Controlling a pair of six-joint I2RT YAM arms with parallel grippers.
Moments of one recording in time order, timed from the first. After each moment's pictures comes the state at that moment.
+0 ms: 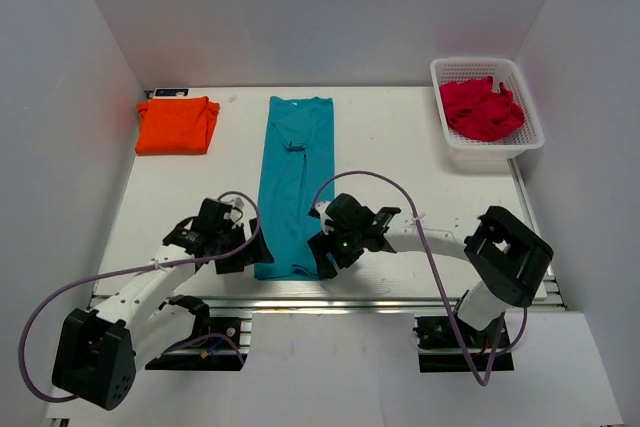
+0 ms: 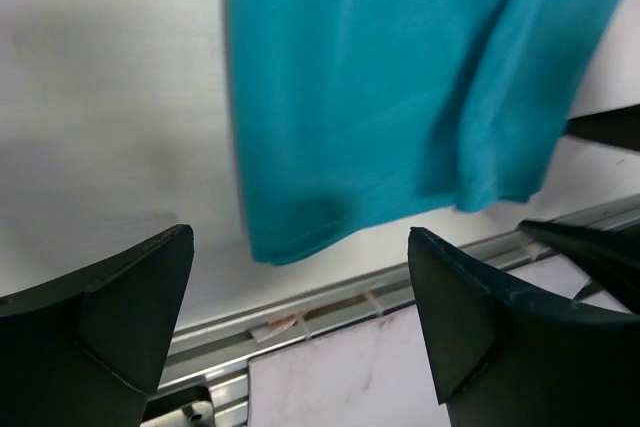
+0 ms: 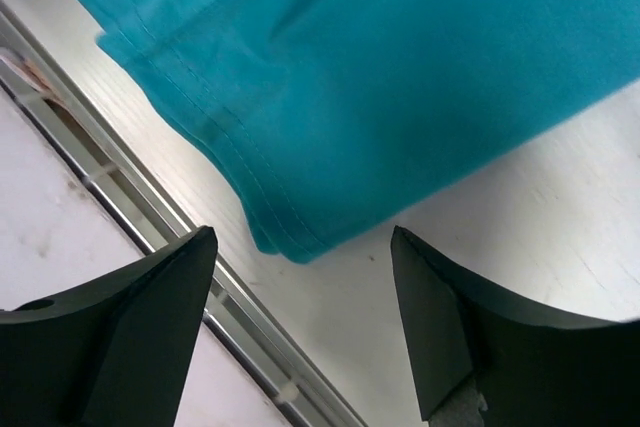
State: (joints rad) left arm -0.35 0.96 0.50 -0.59 0.26 -0.56; right arm 0.99 1.59 0.85 -0.30 -0.28 0.28
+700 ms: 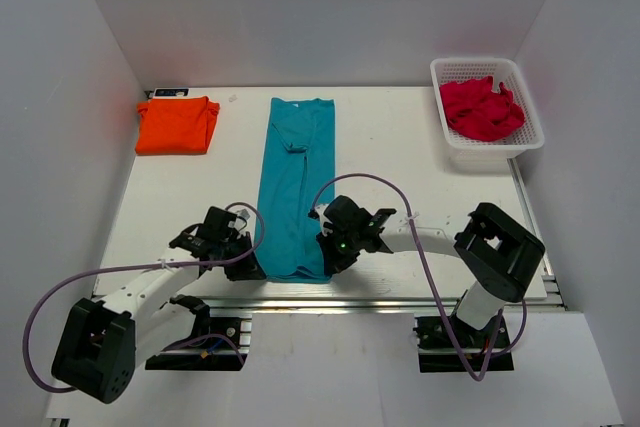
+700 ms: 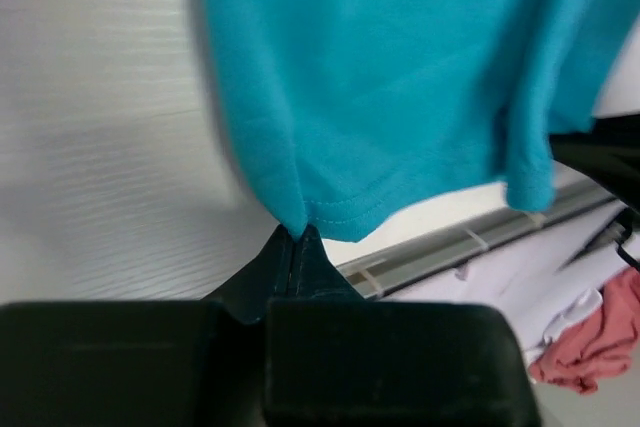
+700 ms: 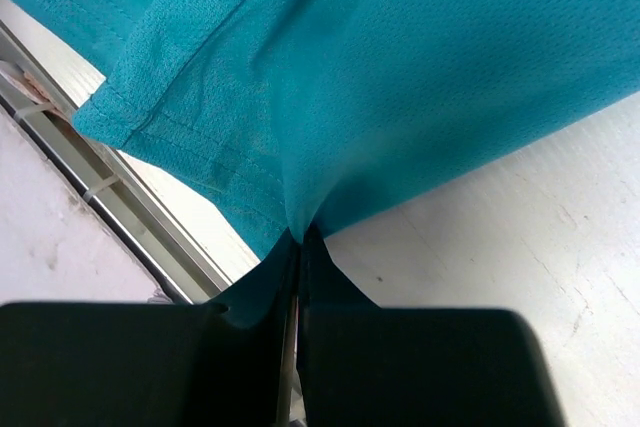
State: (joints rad) left arm -0.39 1.00 0.39 -0.53 0.34 -0.62; right arm 0.99 1.64 0.84 -0.24 -0.31 0.34
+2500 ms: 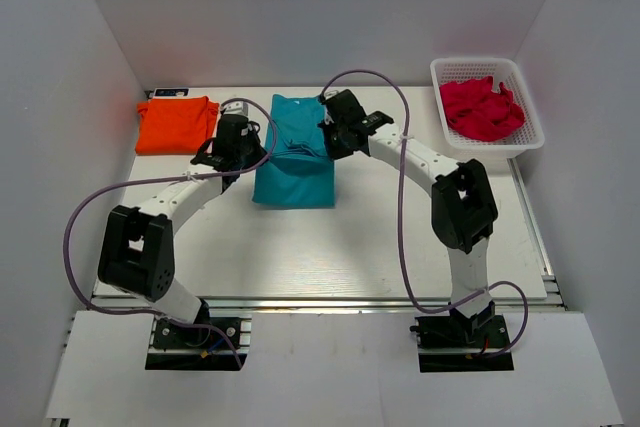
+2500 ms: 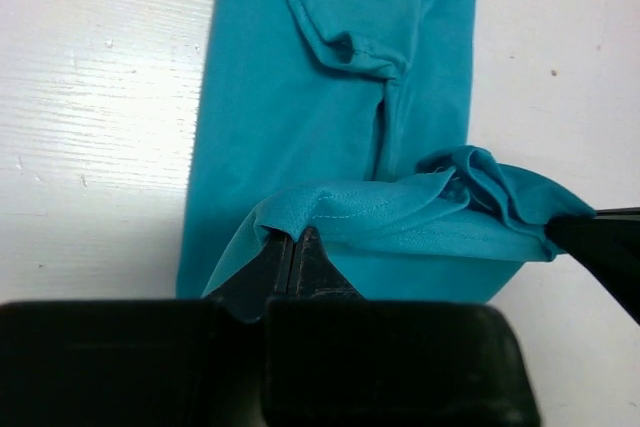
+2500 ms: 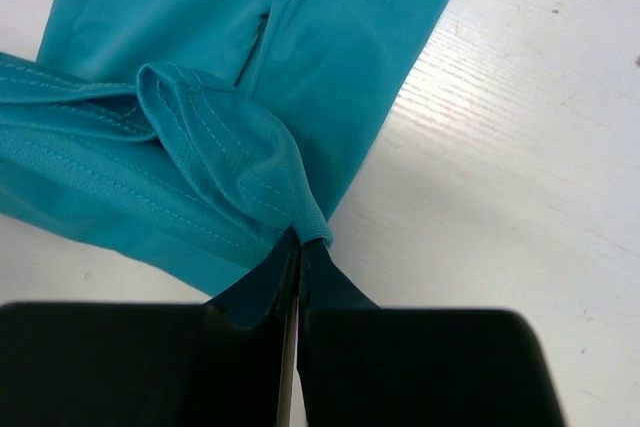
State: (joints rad) left arm -0.32 1.54 1.04 -0.10 -0.06 -0.52; right arm 0.65 2.02 1.73 -0.58 0.04 0.20
